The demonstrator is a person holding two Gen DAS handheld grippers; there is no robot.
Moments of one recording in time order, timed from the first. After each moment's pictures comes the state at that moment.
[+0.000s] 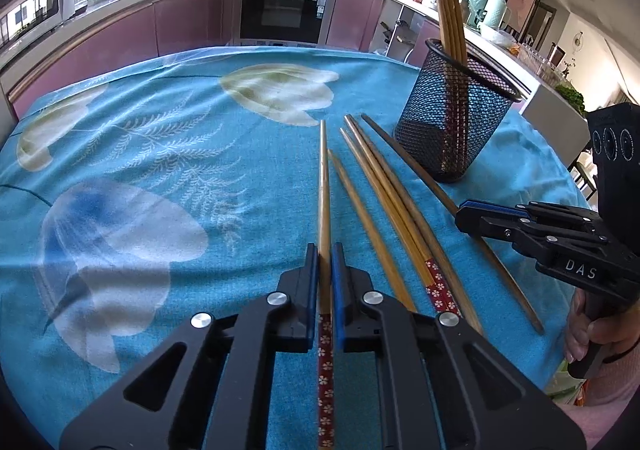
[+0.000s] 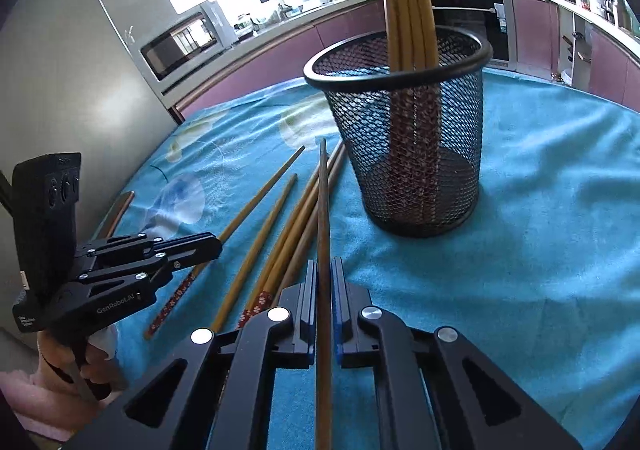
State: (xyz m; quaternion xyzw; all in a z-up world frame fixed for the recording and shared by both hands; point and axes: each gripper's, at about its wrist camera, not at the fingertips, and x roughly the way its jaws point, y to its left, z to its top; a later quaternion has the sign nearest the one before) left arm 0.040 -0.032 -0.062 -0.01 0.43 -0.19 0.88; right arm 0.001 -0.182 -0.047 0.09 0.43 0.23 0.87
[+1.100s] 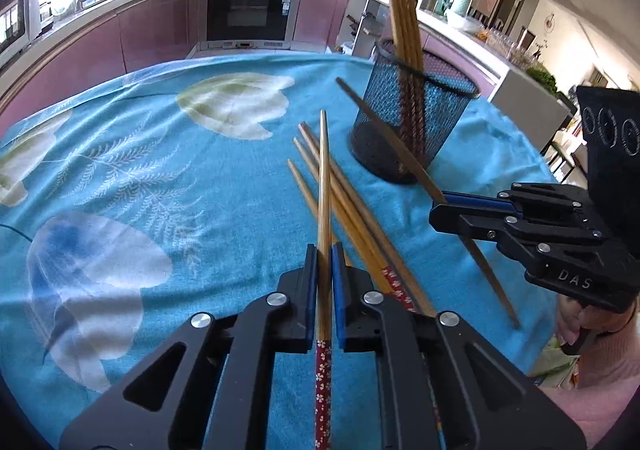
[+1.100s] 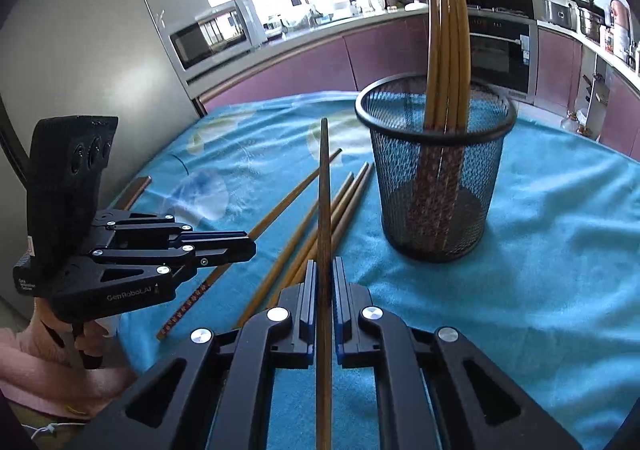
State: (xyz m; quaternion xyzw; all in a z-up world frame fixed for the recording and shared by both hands) left arm 0.045 -0.048 -0.048 0.00 0.43 -0.25 0.87; right arm -0.009 -0.178 -0.024 0.05 0.39 0.25 0.88
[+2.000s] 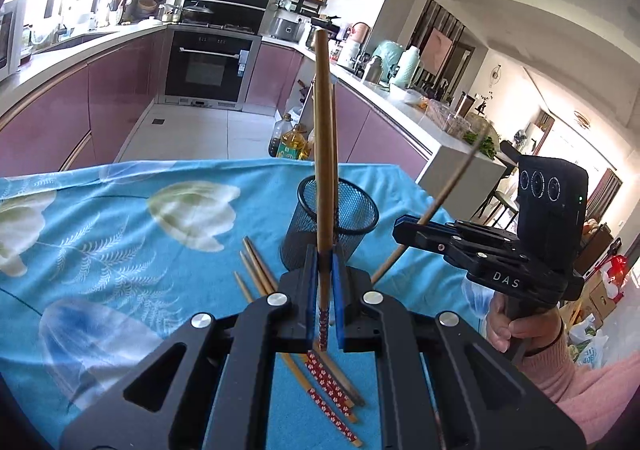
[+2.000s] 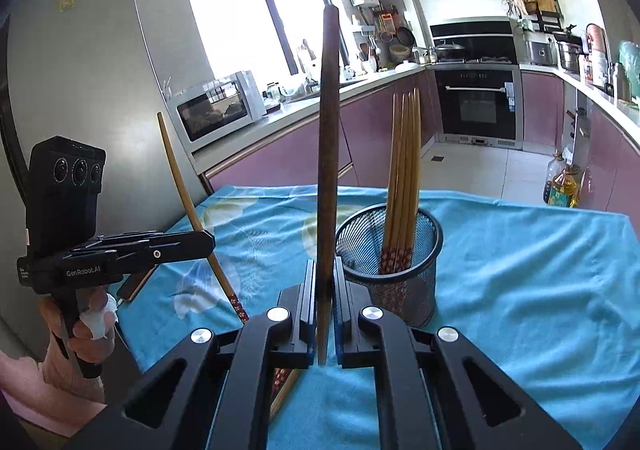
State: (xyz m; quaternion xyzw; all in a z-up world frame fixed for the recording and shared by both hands) left arm 0.035 -0.037 0.054 -0.07 0.33 -0.33 0.88; right arm -0.009 -0.219 0.045 0.08 0.29 0.24 0.92
